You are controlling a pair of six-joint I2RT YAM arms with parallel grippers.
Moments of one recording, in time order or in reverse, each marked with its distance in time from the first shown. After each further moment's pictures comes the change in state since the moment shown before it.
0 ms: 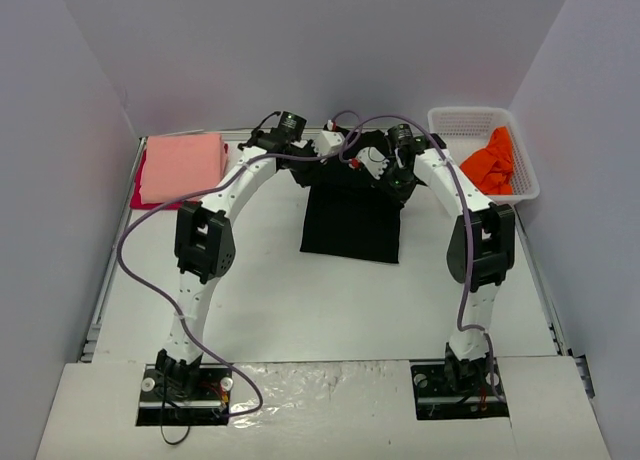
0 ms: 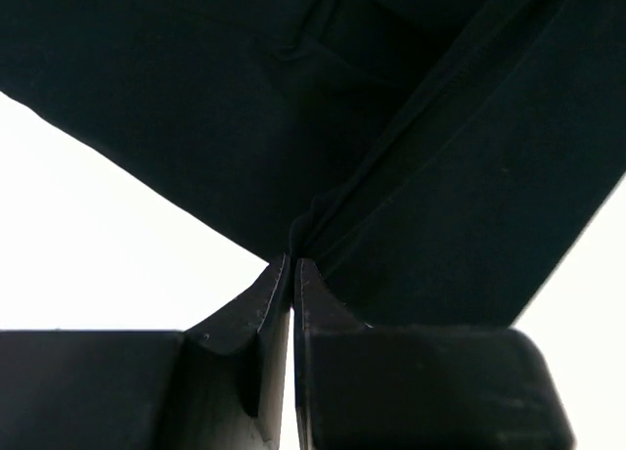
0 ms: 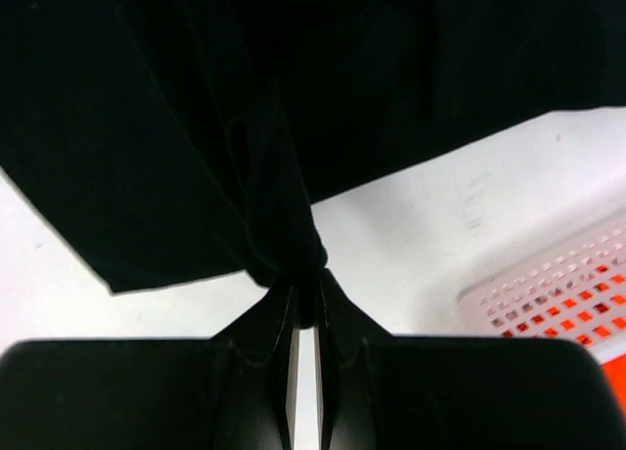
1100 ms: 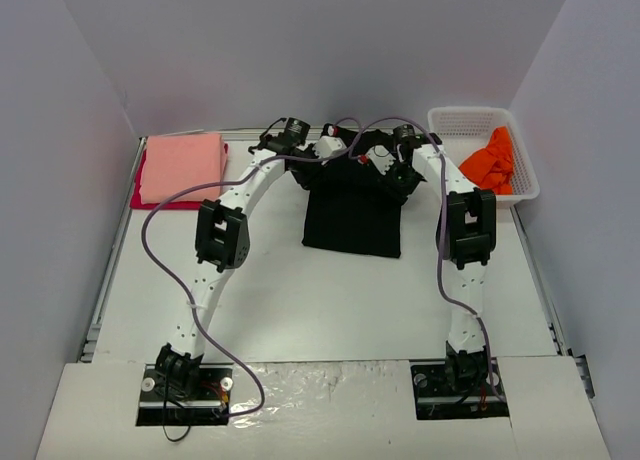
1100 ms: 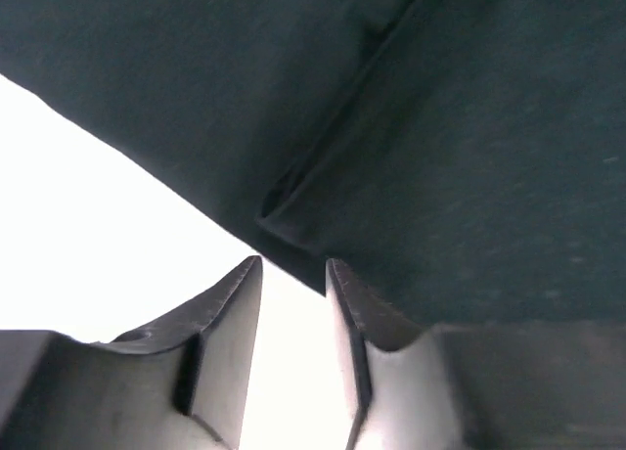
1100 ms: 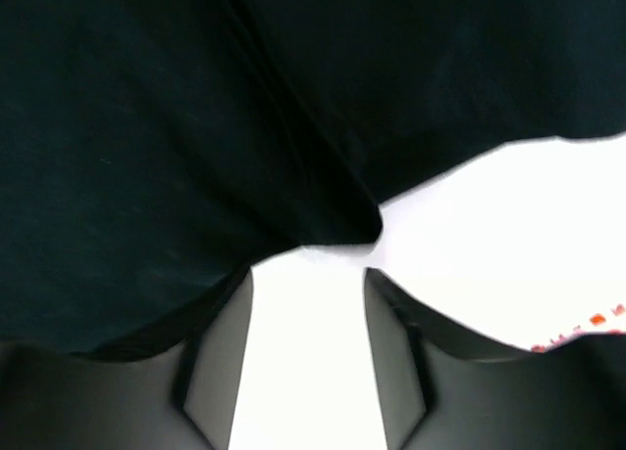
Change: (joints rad) left arm 0.020 0.298 0.298 -0.038 -0.069 0.023; right arm -0.083 0.294 0.217 0.047 0.032 -0.004
